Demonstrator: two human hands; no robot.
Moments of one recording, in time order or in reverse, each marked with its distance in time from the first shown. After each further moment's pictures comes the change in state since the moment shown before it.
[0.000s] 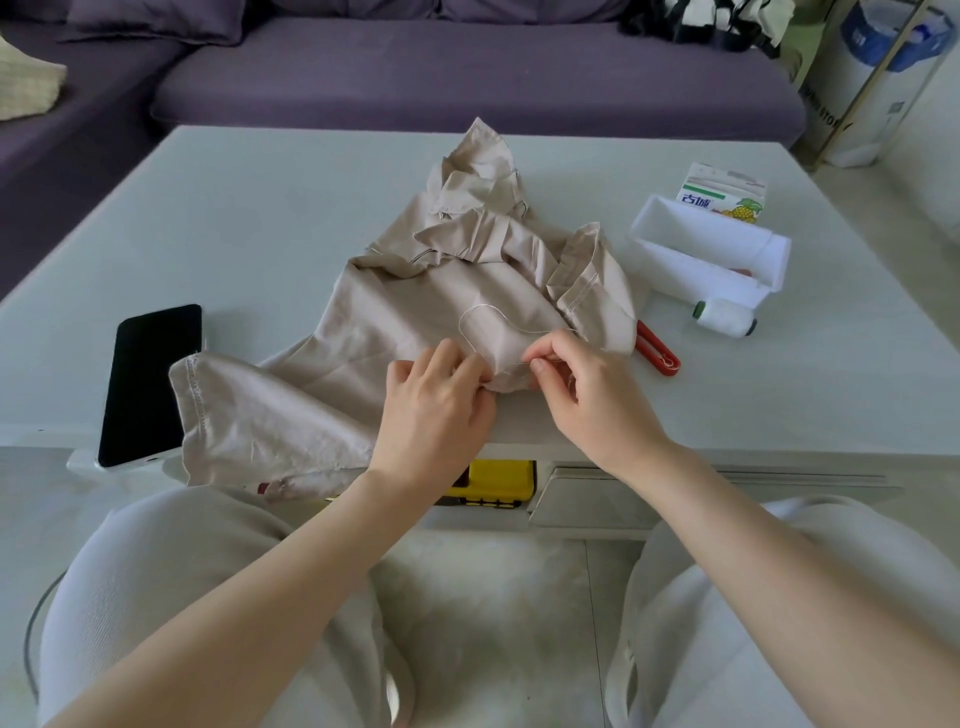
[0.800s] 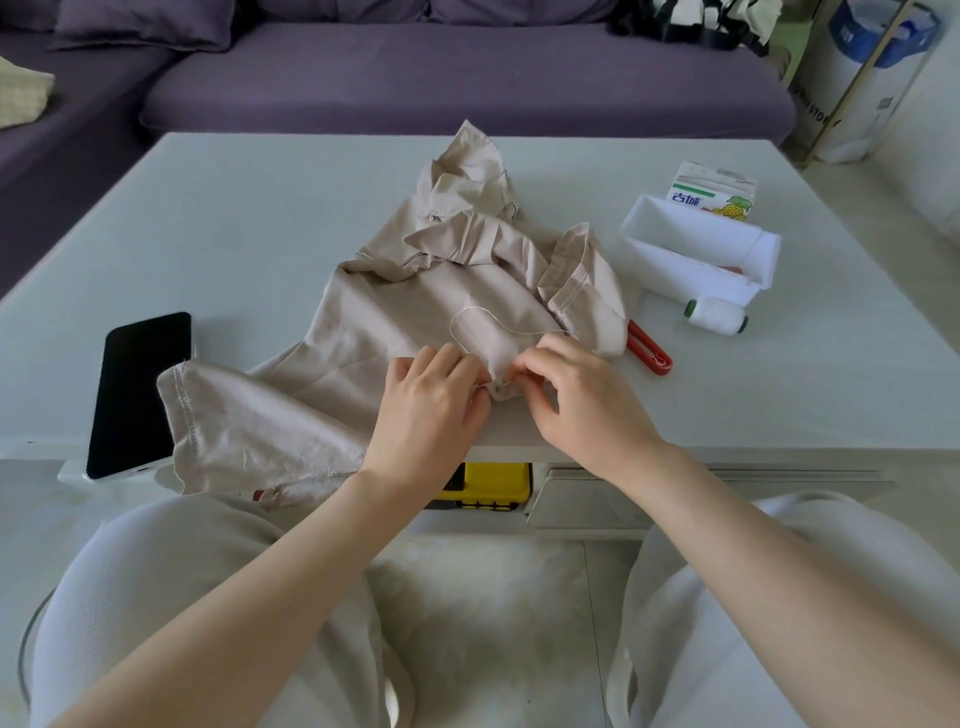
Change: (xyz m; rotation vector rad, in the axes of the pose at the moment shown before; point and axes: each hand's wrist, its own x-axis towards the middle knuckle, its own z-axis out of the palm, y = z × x) left_hand 0.005 0.003 -0.008 -0.042 -0.084 0.044; right_hand 0.002 -0.005 0.000 -0.150 -0.039 -0.085
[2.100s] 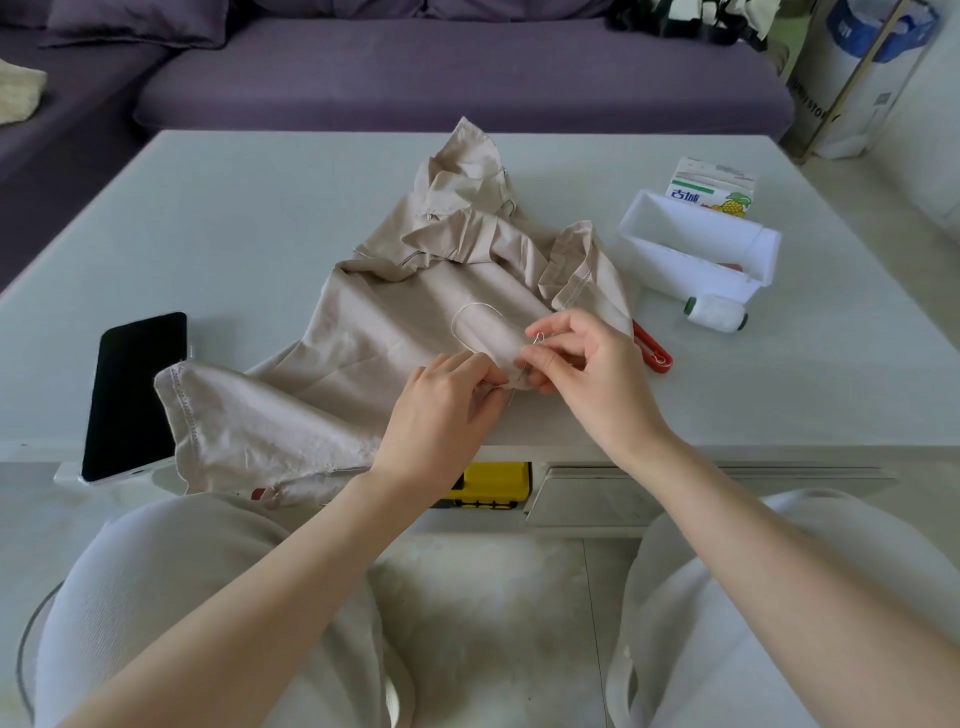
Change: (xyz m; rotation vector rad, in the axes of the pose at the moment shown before) left_hand 0.006 0.012 -0.005 -0.305 -0.103 -0.118; right_hand 0.008 -0.007 -0.011 0.644 0.079 0.422
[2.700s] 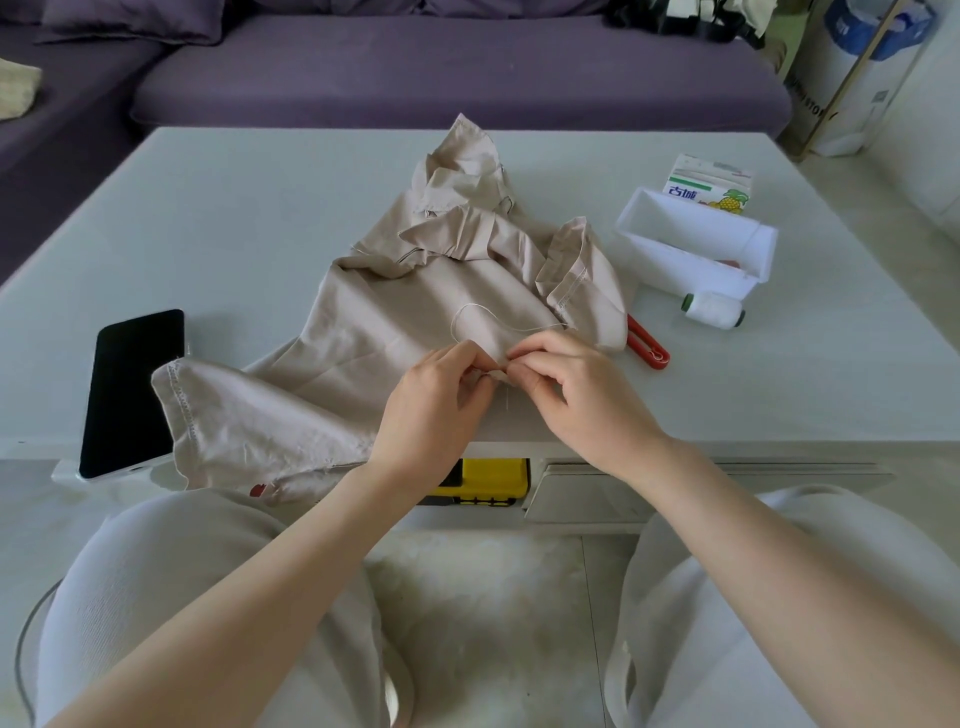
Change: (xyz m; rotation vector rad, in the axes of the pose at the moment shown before) left_hand 0.001 -0.003 -0.001 -0.097 -0.012 -0.124; right_hand -0.003 0.020 0.001 -0.510 -0.123 -0.354
